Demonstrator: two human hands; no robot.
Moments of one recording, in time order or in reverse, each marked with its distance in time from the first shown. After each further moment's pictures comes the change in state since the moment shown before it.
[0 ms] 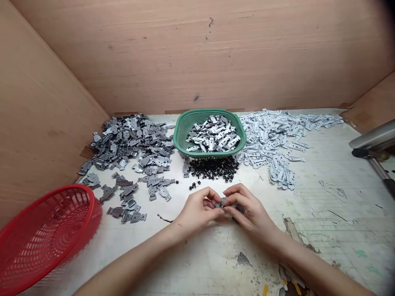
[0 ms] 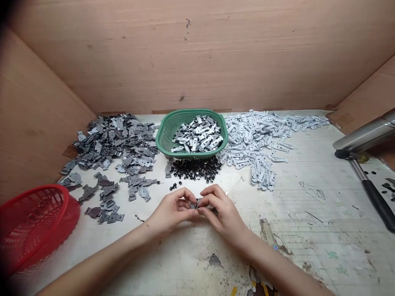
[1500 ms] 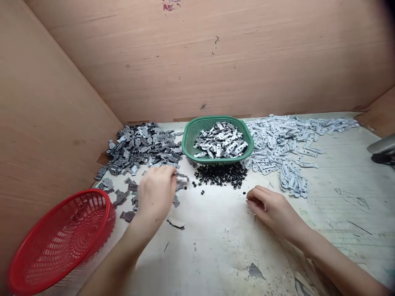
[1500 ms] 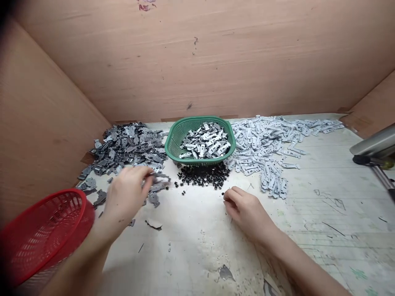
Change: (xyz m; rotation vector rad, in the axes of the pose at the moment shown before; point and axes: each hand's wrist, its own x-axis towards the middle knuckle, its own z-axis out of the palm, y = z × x) left_hand -0.030 0.066 -0.077 1.427 0.752 0.144; right_hand 0.011 0.010 -0.035 -0.370 -0.091 0.079
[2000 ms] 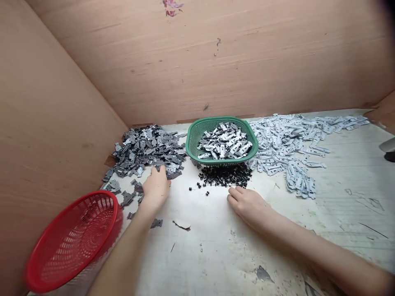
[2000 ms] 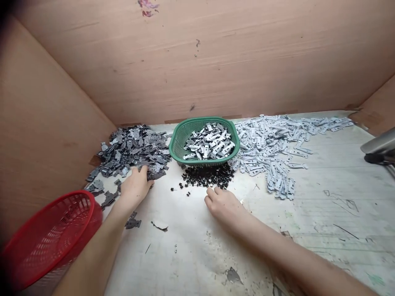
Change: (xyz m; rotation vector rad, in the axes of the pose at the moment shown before) left_hand 0.027 -0.046 0.047 0.229 -0.303 -0.315; right_hand 0.034 -0.024 0.043 -0.493 -0.150 -0.337
